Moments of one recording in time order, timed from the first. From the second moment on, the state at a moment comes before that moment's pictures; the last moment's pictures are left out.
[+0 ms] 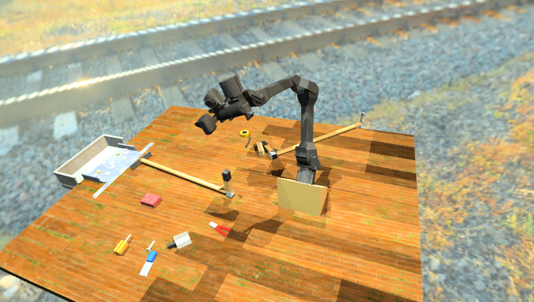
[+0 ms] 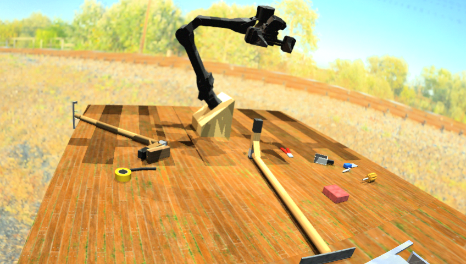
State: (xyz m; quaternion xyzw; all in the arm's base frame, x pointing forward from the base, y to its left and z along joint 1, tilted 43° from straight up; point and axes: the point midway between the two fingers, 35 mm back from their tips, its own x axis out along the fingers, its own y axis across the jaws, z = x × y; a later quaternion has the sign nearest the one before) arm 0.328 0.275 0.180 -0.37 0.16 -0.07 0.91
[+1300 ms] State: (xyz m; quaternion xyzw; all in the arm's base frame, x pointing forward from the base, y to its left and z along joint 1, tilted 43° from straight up) arm 0.216 0.261 0.198 -0.35 0.06 -0.01 0.93
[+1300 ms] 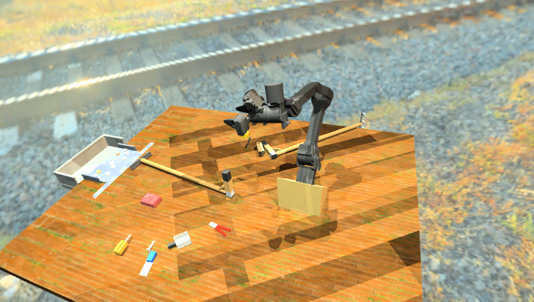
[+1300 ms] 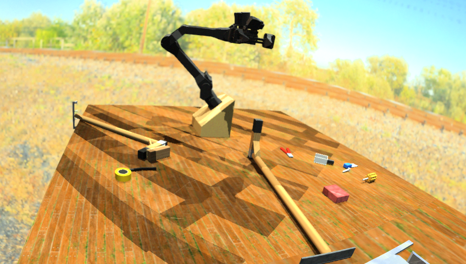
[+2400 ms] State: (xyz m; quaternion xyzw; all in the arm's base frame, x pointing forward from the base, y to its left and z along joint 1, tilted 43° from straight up) arm 0.226 0.261 0.196 -0.36 0.07 -0.02 0.93
